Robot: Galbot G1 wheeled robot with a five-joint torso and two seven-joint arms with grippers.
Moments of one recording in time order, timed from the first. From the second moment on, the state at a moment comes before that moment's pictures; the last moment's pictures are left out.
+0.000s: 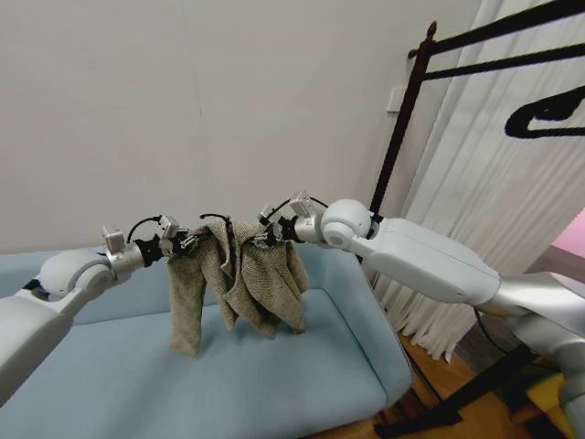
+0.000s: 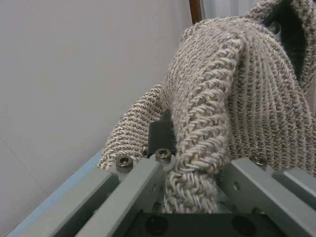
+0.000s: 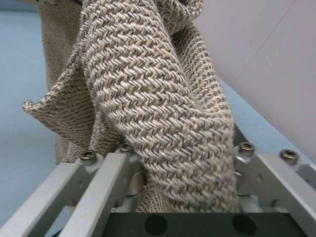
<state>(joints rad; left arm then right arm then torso) 0.65 -0.46 -0.34 -1.82 -0.89 0.24 0.55 0.37 0.89 -0.71 1.78 1.15 -0.64 -0.15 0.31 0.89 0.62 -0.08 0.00</state>
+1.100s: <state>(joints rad) 0.67 -0.49 -0.38 -1.82 -0.91 0.24 0.38 0.35 0.73 -0.58 1.95 1.47 -0.70 0.01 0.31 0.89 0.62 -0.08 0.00</state>
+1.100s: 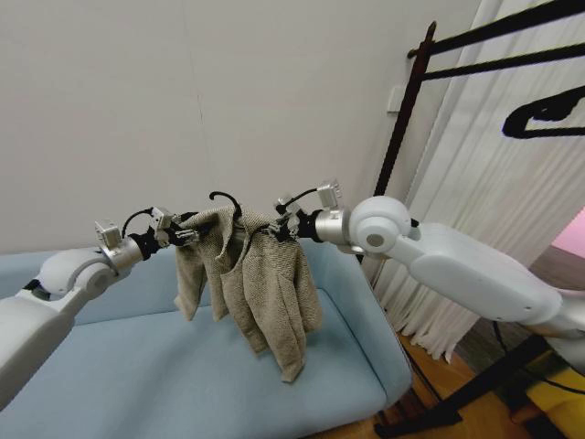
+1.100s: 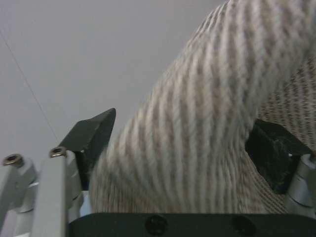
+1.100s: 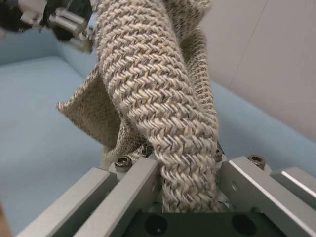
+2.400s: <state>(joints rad) 0.70 -0.55 -0.43 -1.79 -0.91 0.22 0.32 0.40 0.49 -0.50 1.92 1.78 -0.68 -0.03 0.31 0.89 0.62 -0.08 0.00</state>
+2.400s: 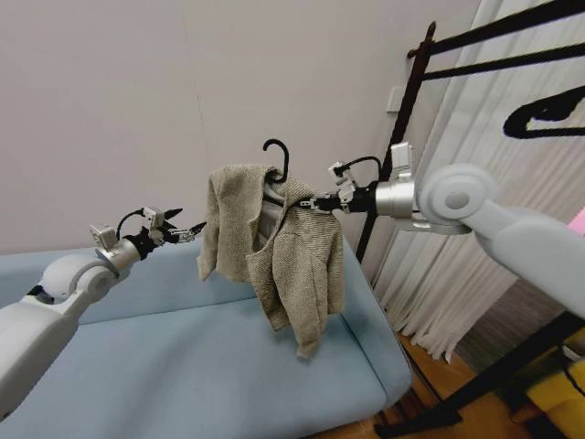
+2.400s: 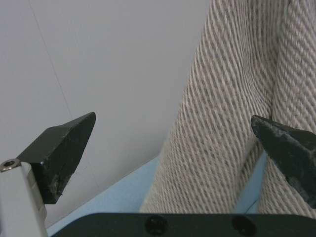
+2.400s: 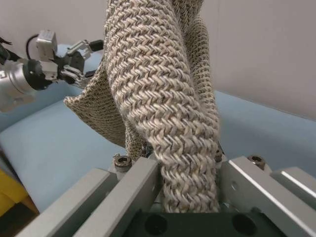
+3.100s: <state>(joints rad) 0.85 -0.64 -0.53 -1.87 -0.88 0.20 0.32 0.54 0.69 -0.31 1.86 2.48 -0.54 1.09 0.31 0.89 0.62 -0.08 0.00</state>
